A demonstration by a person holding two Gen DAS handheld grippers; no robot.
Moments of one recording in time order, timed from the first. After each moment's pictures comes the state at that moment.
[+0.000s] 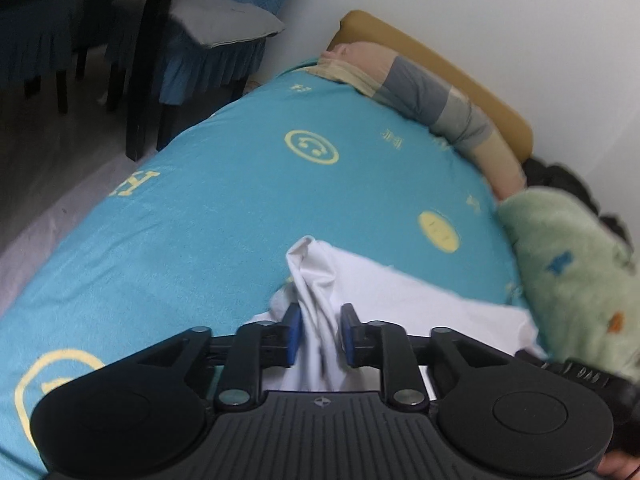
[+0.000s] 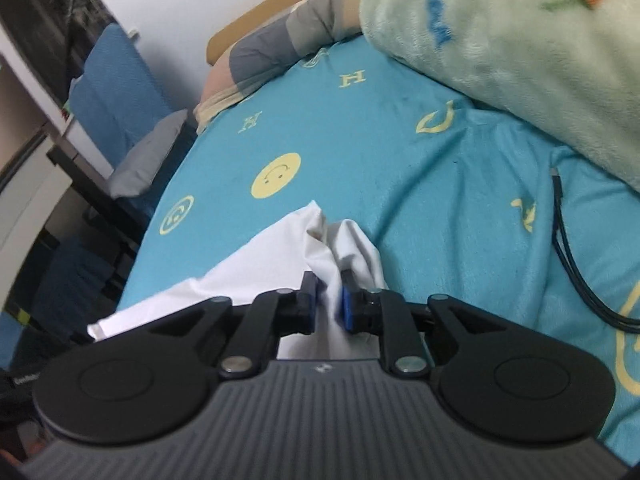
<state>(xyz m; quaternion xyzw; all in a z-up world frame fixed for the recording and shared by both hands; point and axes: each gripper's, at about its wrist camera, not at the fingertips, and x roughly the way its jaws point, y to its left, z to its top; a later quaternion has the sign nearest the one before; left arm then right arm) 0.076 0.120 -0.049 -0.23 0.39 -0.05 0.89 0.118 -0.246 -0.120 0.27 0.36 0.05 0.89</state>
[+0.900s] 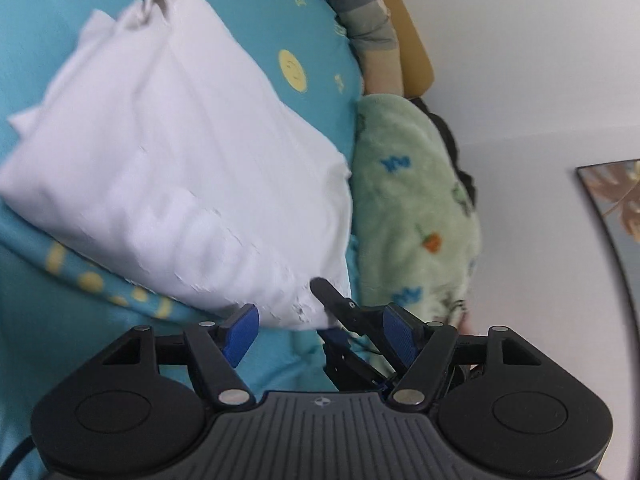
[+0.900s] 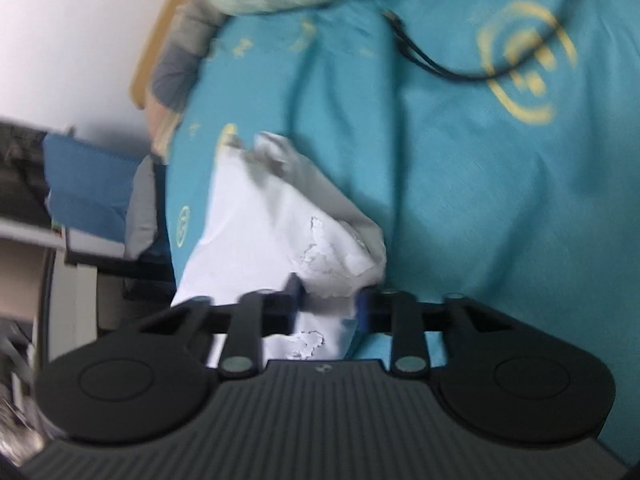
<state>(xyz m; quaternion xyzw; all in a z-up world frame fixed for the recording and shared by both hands) -0.001 0.048 -0.084 -0.46 0.48 -0.25 0.71 0.019 -0.271 -0.127 0.49 0.39 0.00 0.78</state>
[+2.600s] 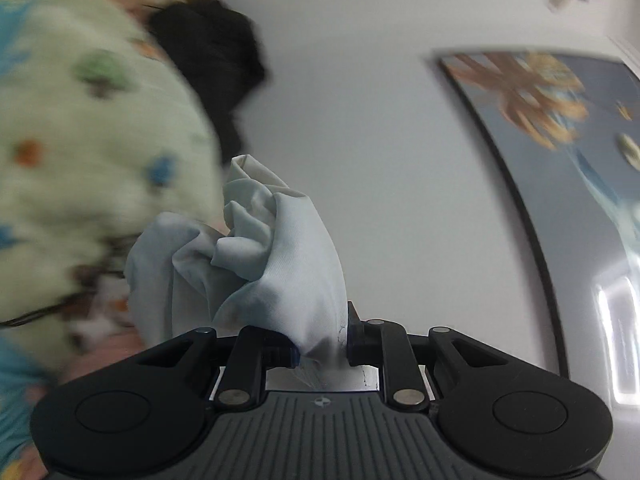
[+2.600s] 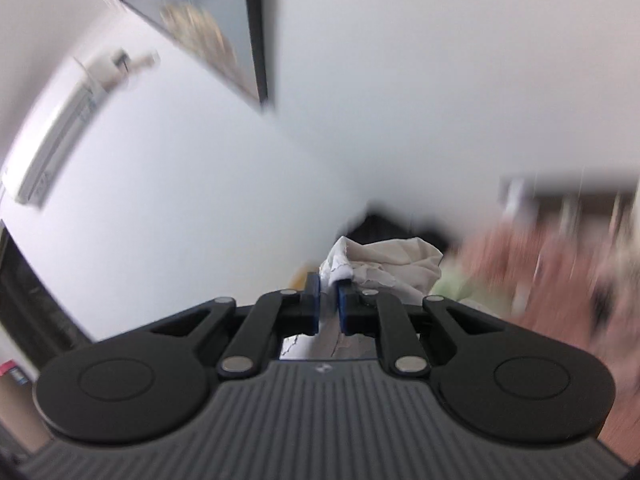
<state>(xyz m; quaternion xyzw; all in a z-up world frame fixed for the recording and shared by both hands) 0.054 -0.381 0.167 -0.42 0.44 -0.46 0.65 -0.203 -0.609 0.214 0.40 -0.03 -0.17 0.90</state>
